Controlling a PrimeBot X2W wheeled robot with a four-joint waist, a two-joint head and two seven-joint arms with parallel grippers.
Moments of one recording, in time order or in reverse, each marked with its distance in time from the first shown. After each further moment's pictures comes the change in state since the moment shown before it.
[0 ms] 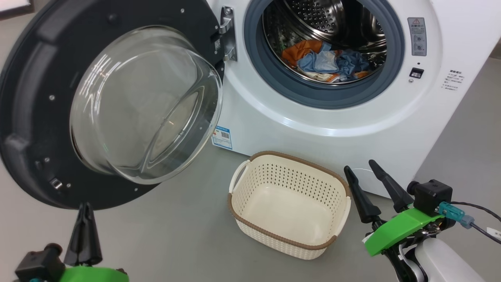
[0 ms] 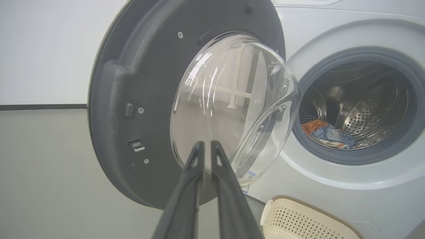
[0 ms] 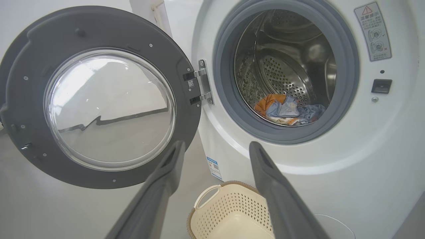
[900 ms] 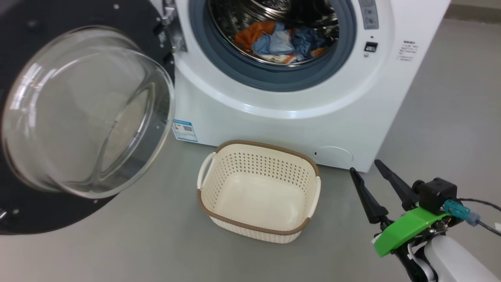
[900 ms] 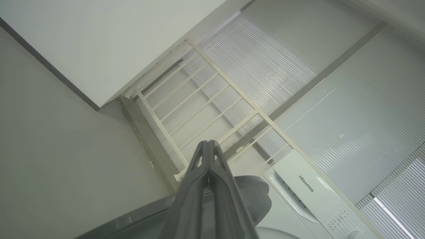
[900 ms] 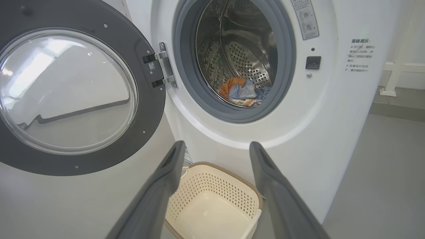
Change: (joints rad) left arm -0.446 0.185 0.539 0.072 -0.766 -0.097 0.304; right arm -0.009 -0.066 0.040 -0.001 0.000 0.000 0.000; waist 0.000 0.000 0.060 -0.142
